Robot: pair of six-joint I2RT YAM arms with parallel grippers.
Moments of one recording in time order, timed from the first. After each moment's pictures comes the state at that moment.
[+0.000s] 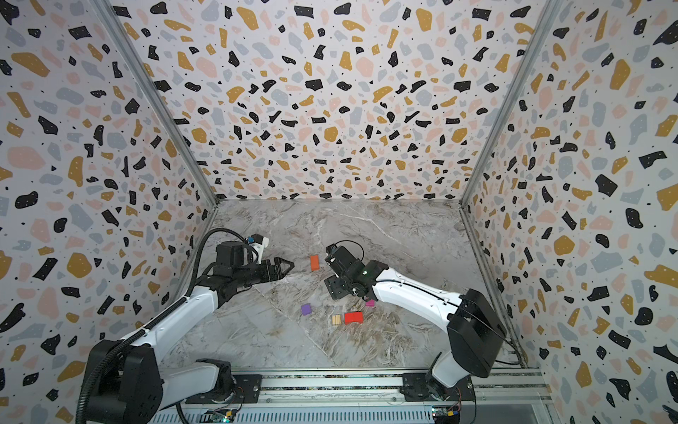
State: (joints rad) left arm -0.16 1.22 0.69 -0.20 0.54 -0.37; right arm 0.91 1.50 1.11 -0.58 0.13 0.25
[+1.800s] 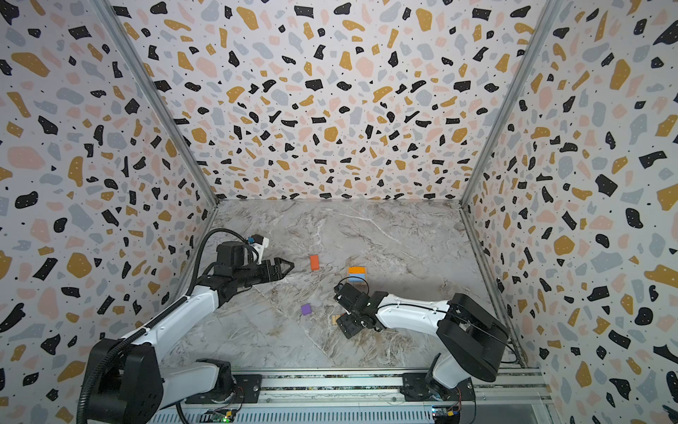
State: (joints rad) left arm -0.16 1.22 0.69 -0.20 0.53 -0.37; right arm 0.99 1.51 0.77 -0.44 0.08 0.26
